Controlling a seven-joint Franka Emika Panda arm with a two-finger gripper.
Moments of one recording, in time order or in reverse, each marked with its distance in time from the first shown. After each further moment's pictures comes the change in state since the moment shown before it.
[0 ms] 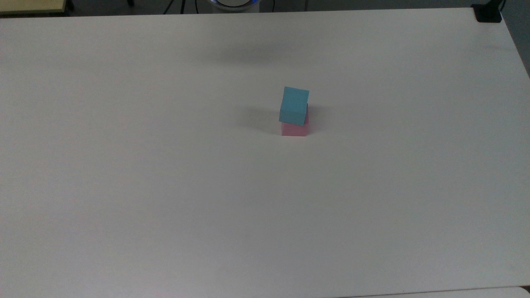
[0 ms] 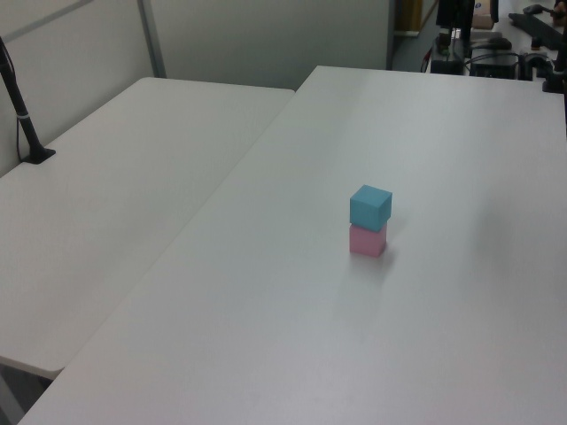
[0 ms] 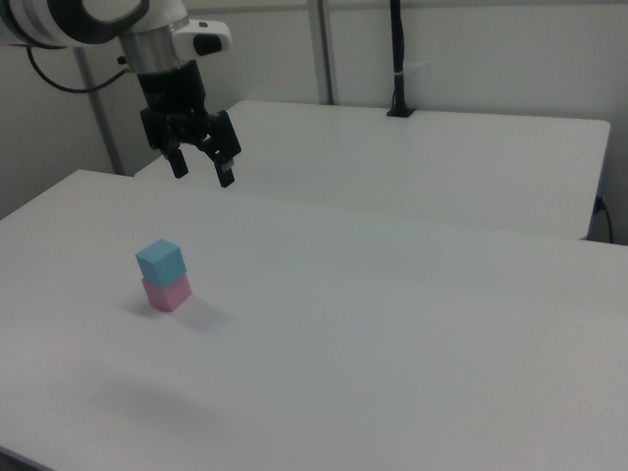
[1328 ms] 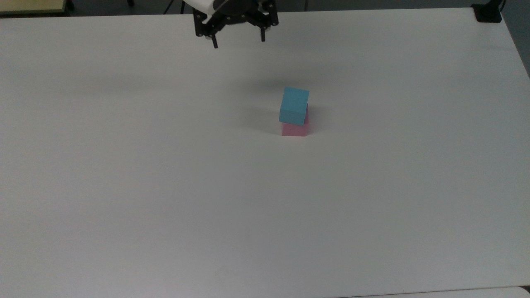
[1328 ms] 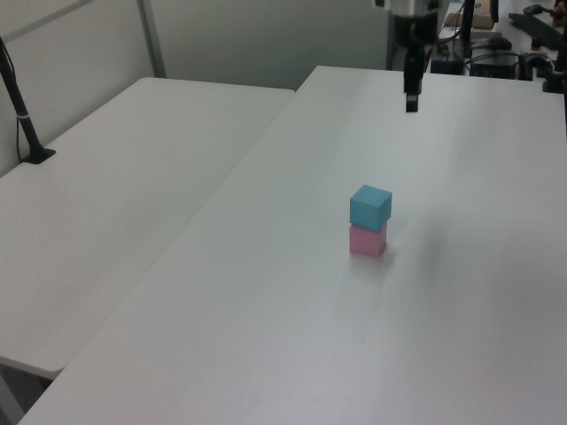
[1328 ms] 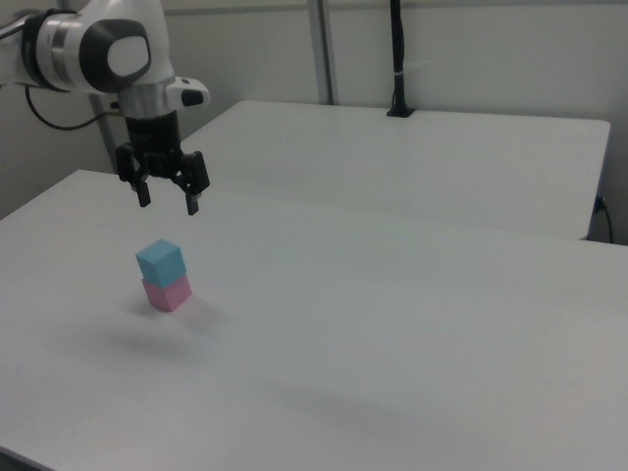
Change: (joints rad) arm 0.180 0.176 0.004 -0.008 0.113 0.070 -0.060
